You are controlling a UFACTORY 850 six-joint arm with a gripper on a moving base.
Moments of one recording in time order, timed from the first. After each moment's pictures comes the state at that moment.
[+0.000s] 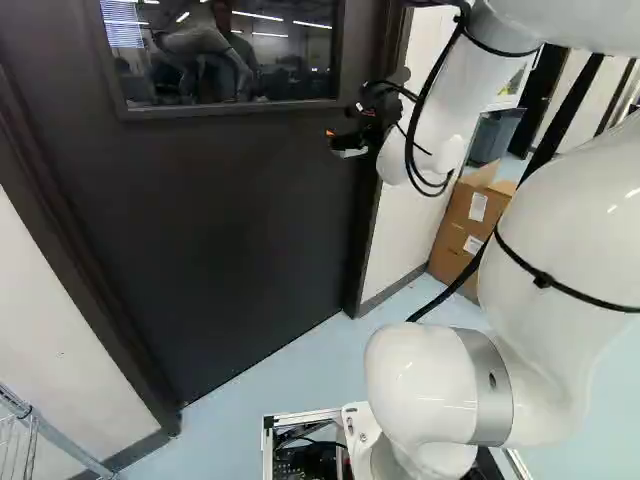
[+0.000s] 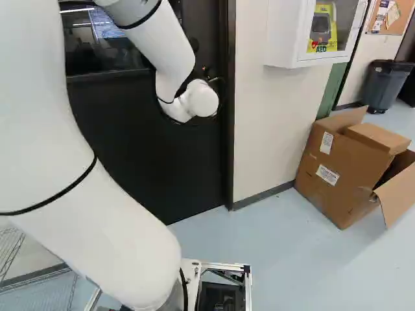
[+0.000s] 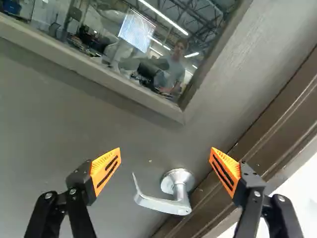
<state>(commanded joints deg) -14.6 2.9 -40.3 -43.2 55.2 0.0</state>
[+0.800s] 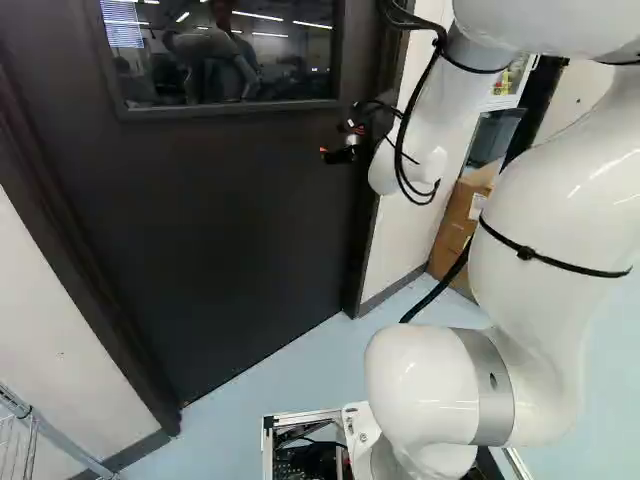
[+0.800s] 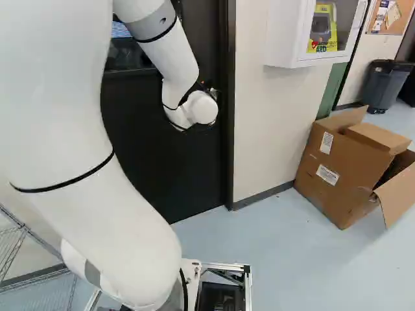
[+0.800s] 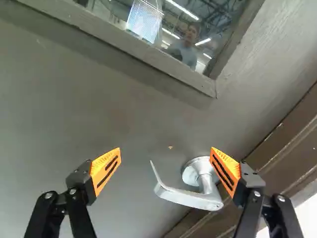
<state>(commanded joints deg) -12.7 -3.9 -41.7 -43.2 55.4 0.0</state>
